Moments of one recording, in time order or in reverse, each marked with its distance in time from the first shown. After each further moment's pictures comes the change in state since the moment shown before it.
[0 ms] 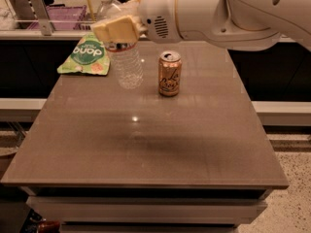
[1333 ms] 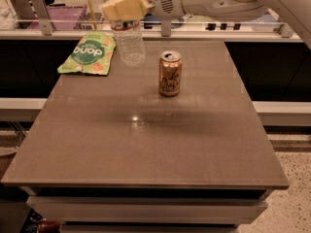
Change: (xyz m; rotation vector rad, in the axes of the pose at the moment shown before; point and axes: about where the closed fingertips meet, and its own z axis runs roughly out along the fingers) arm -0.012 -0.059 0.017 -0.079 -0.022 -0.047
